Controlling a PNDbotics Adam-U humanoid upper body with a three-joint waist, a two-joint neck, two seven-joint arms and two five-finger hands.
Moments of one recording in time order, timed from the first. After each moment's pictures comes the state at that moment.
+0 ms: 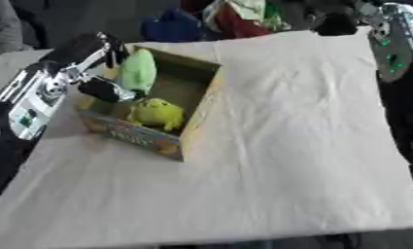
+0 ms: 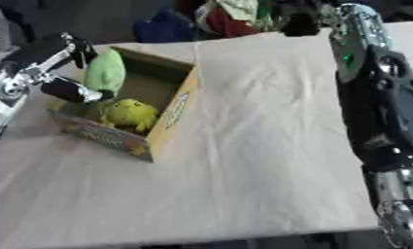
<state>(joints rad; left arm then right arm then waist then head) -0.71 0.56 -0.32 -1.29 -0.70 -0.07 -0.22 -1.07 -0.24 -0.14 -0.91 1.22 -0.23 0.21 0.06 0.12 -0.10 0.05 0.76</state>
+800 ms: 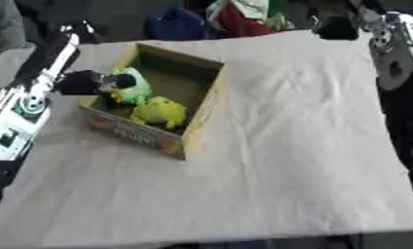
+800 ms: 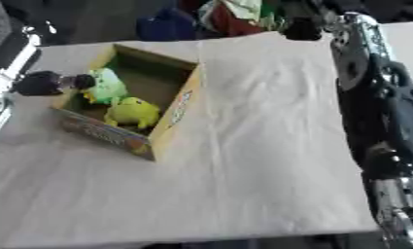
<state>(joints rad) -0.52 0.57 -0.19 -1.54 -0.41 0.00 0.12 -1.01 -0.25 -0.17 -0.97 1.09 -0.21 0.09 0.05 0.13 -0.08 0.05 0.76</state>
